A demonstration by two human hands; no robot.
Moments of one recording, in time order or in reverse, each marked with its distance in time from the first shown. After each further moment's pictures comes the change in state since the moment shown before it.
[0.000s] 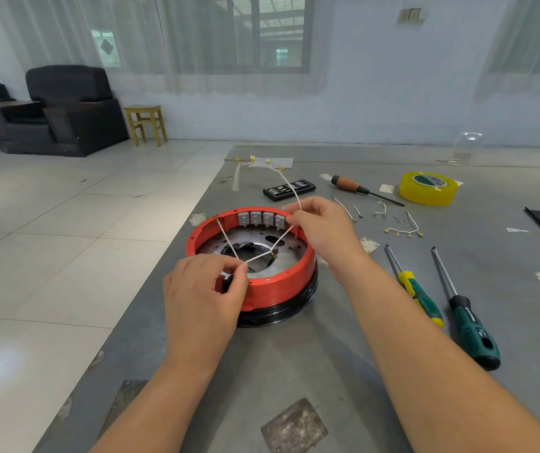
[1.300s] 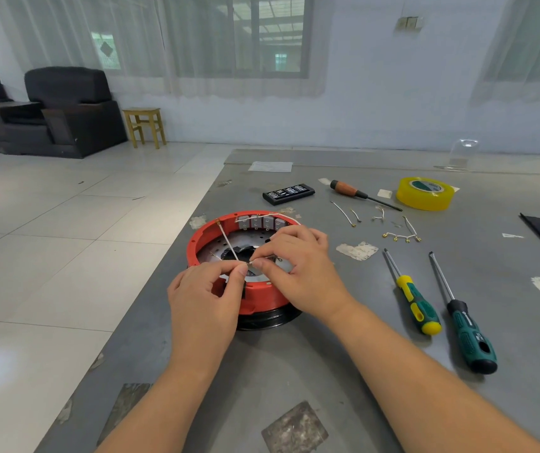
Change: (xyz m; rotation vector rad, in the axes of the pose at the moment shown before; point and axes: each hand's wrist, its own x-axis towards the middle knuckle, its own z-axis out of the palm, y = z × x) left_hand 0.000 0.008 -0.002 -0.215 -0.021 -0.171; right_hand -0.049 0.025 0.018 -0.540 -0.052 -0.733
